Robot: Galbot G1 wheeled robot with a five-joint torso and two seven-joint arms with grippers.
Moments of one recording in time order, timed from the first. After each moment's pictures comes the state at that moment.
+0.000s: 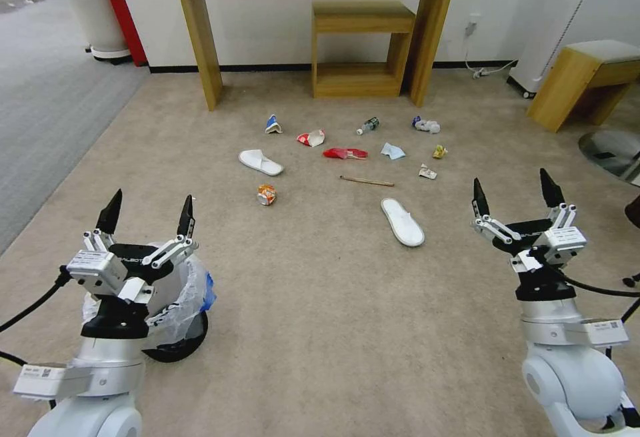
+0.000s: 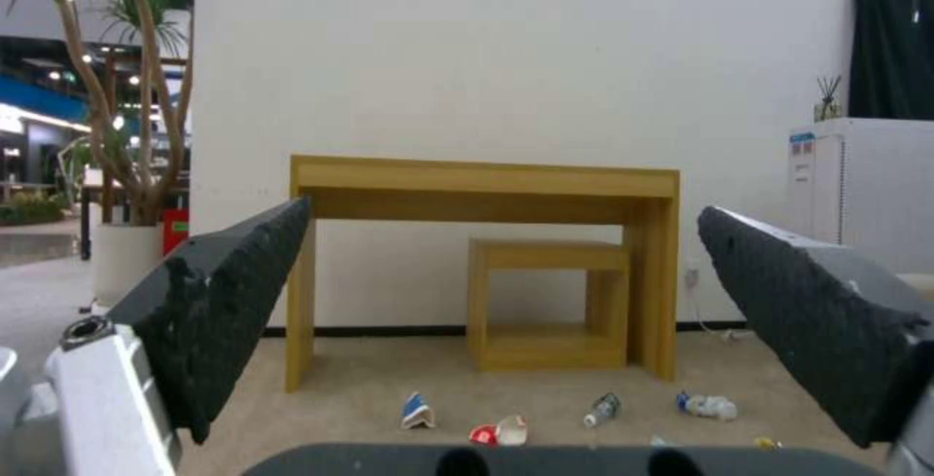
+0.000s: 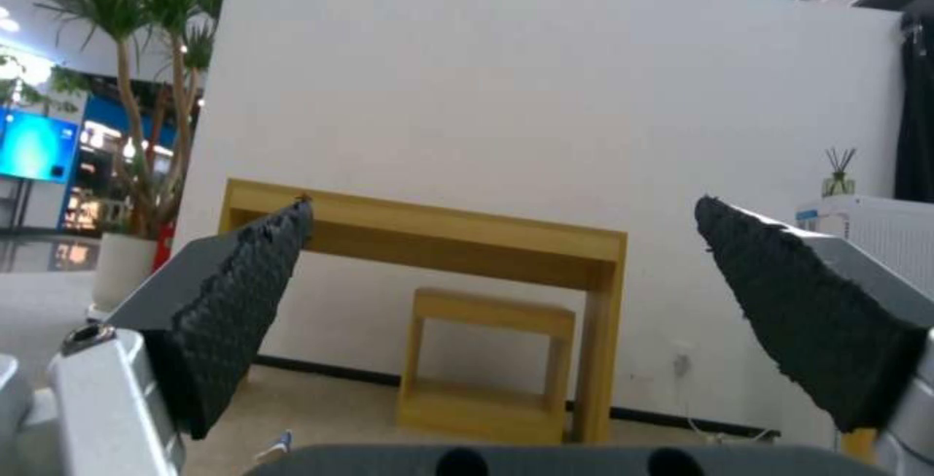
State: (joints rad) left arm 1.66 -1.33 -0.72 -2.40 -0.34 -0.22 0.05; right arm -1.48 1.11 0.67 2.15 0.31 0.41 0.06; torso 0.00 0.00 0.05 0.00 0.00
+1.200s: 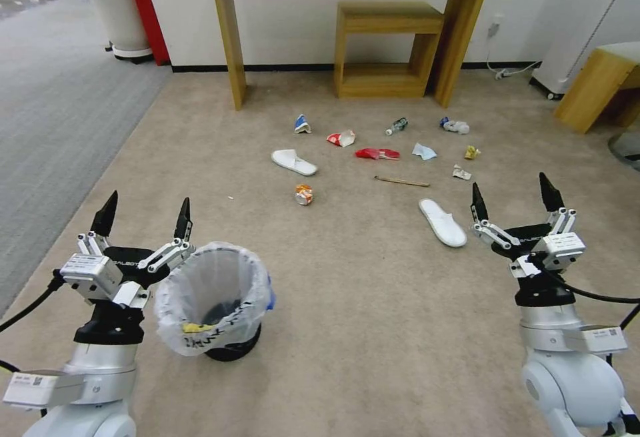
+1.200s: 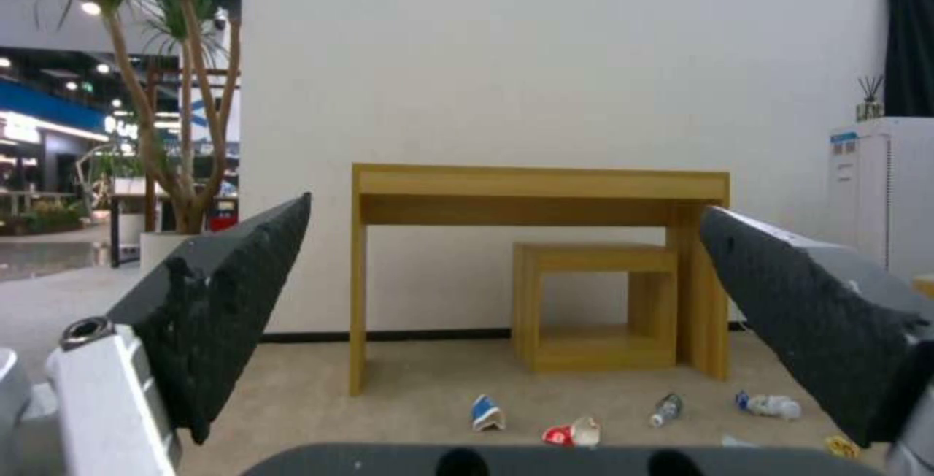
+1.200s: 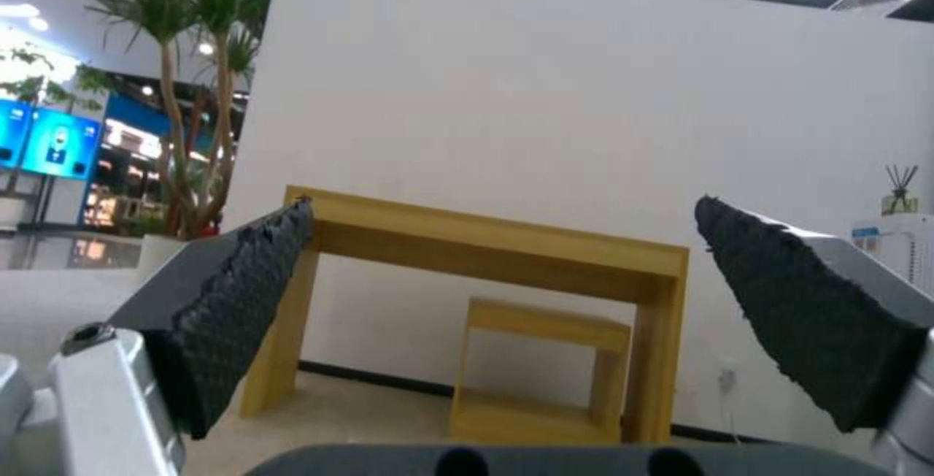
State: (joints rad) left arm 1.69 -1.33 -0.75 -2.43 -0.35 -0.23 0.06; right arm -1.50 1.11 0.66 2.17 0.28 0.41 0.06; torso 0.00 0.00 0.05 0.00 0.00
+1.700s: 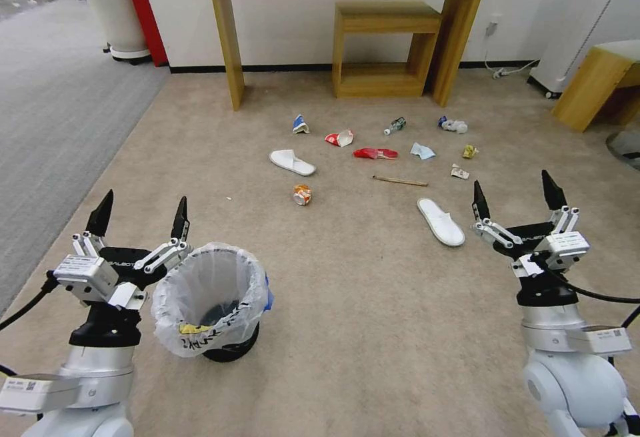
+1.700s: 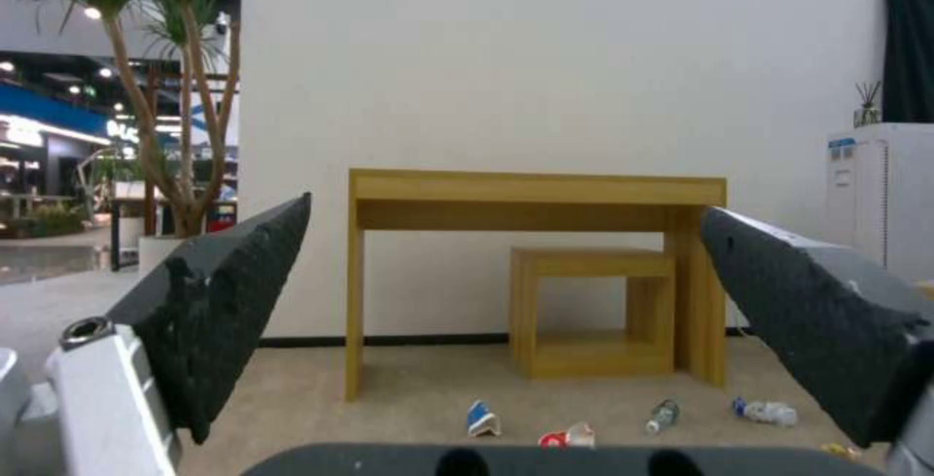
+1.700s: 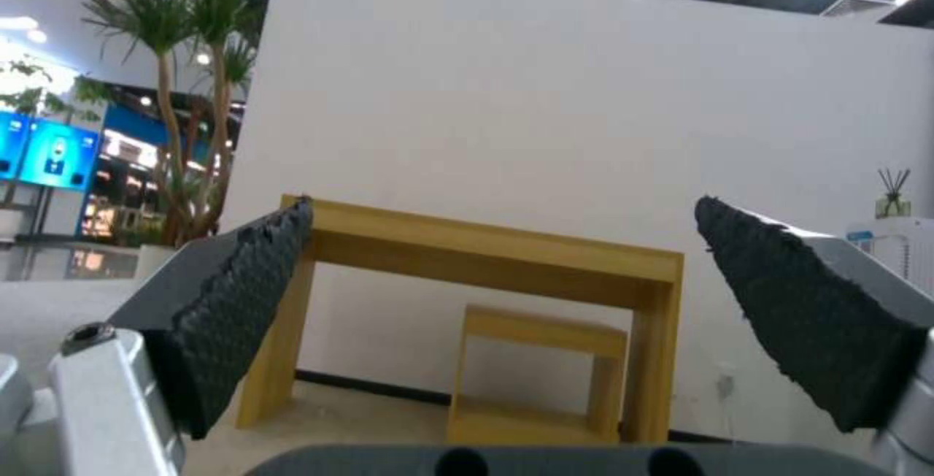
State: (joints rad) left arm 1.70 -1.34 -0.75 -2.44 -0.34 -0.23 0.06; right arm -1.50 1.11 0.66 2.18 0.29 0.43 0.06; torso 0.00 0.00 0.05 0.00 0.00
